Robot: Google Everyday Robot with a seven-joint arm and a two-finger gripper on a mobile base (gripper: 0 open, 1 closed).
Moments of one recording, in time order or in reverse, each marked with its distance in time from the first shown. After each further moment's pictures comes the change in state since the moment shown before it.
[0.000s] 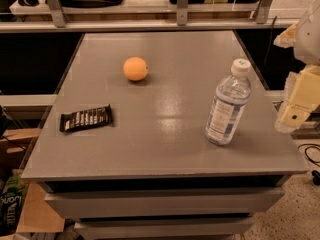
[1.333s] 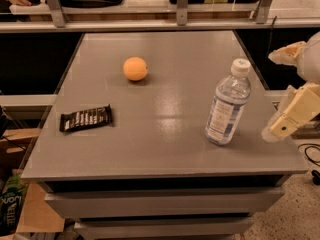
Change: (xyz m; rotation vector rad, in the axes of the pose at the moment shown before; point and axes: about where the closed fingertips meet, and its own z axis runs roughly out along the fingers) arm -0.009 0.013 0.022 -0.040 -0.310 0.093
